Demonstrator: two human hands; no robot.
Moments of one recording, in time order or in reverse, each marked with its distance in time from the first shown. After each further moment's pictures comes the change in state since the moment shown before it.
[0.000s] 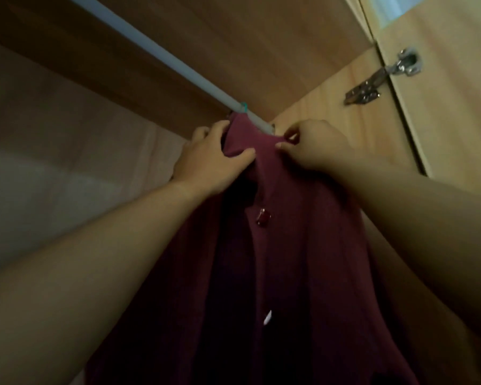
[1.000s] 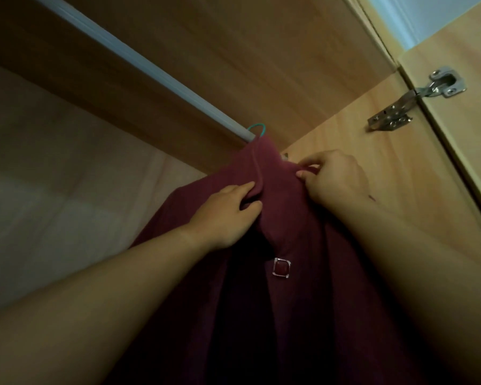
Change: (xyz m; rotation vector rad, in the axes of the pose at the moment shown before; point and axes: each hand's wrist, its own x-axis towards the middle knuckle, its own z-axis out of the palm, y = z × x) left_hand 0.009 -0.021 0.049 0.027 -0.185 0.109; right_hand 0.020 0.018 0.039 0.224 0.250 0.150
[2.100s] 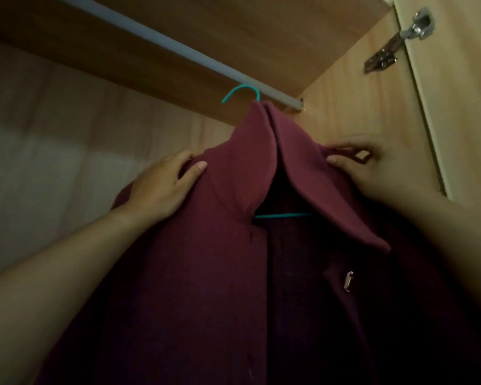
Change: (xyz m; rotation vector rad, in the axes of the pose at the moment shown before) left_hand -0.165 0.003 -0.153 0.232 0.042 -0.076; right_hand -0.159 -0.011 -0.105 0.456 -0.085 -0.165
